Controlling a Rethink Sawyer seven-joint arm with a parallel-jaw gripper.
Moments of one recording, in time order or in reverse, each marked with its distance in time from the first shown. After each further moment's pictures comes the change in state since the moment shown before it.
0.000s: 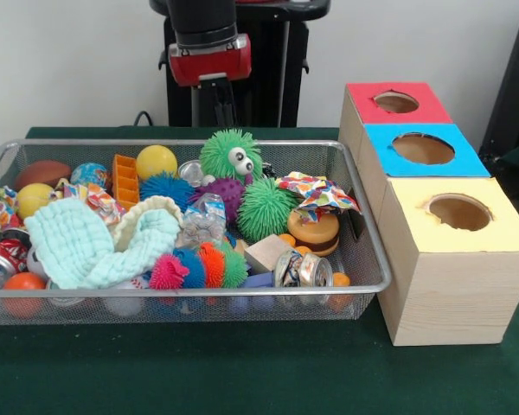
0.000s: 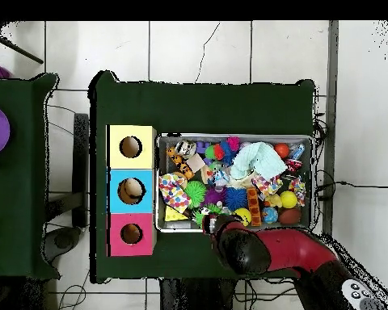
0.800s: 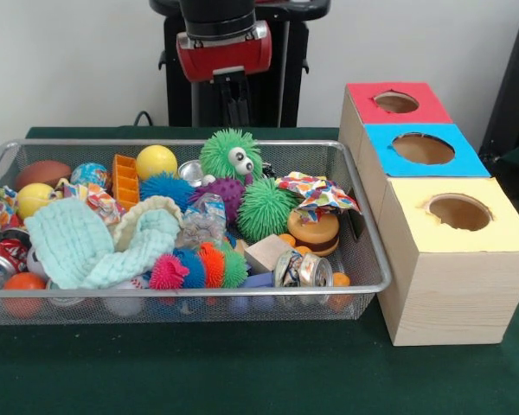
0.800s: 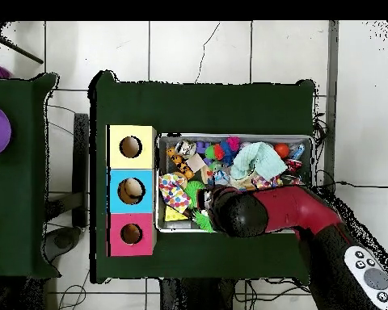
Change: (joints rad) arm 0.016 -0.020 0.171 -0.178 0.013 0.293 0.000
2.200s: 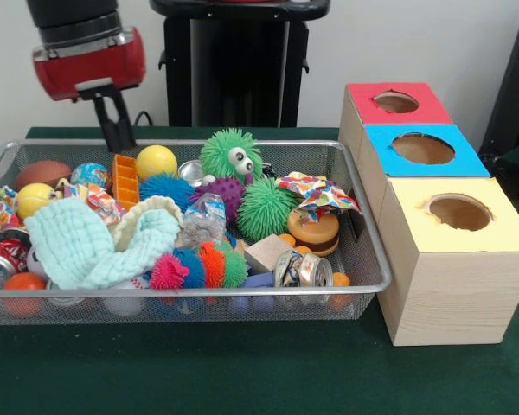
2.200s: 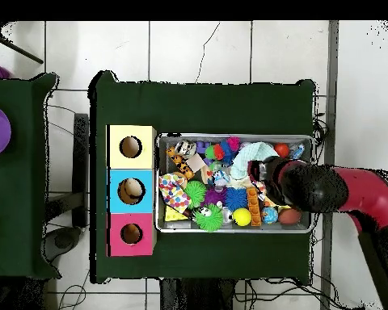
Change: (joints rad) arm -0.262 0.137 0.160 -0.219 -0.032 0.122 -0.222
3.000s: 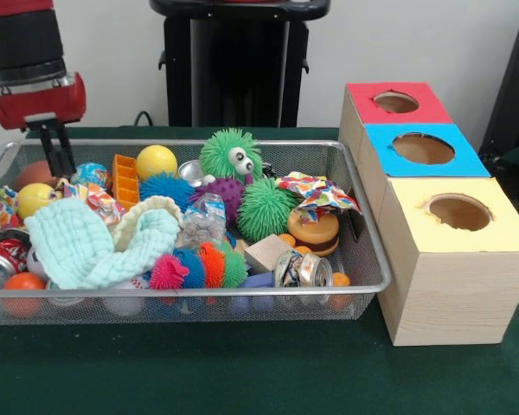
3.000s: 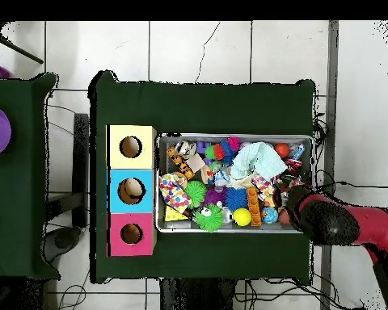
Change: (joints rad) arm -0.168 0.124 -0.025 0.071 -0.259 -0.167 -0.049
